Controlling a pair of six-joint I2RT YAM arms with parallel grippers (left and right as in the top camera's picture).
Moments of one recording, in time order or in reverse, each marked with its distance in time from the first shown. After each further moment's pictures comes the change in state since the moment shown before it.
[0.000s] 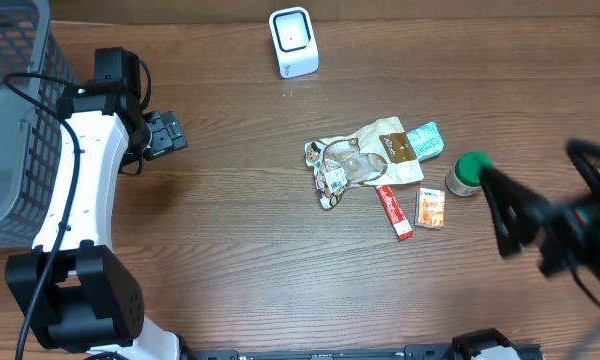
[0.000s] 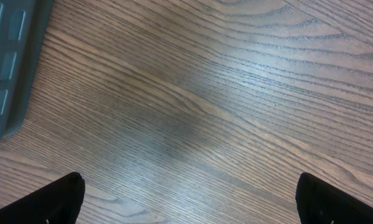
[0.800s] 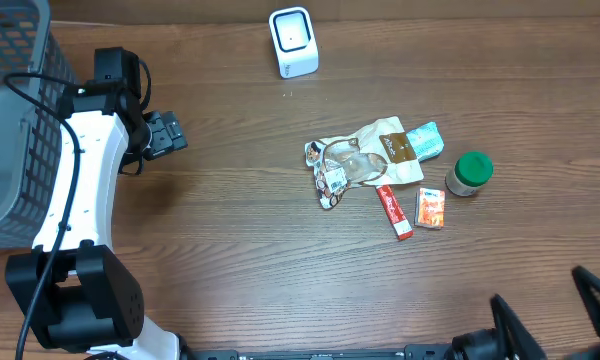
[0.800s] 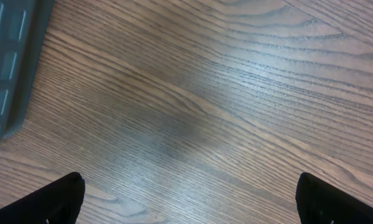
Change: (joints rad) left arm 0.000 0.000 0.000 0.000 0.000 0.000; right arm -0.018 -0.679 -0.702 0.216 0.018 -0.001
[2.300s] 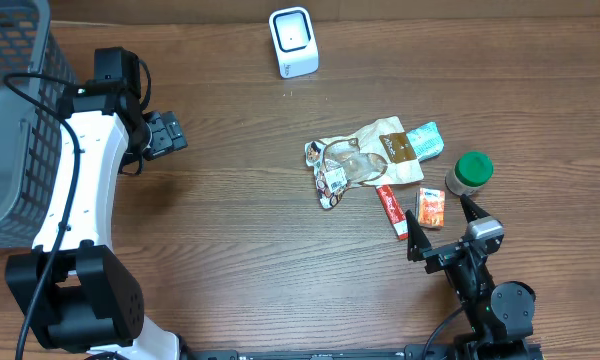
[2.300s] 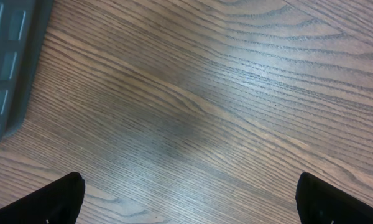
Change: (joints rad) left arm 0.000 0.000 0.000 0.000 0.000 0.000; right arm -0.071 -0.336 -1.366 1.185 -0.036 0.004
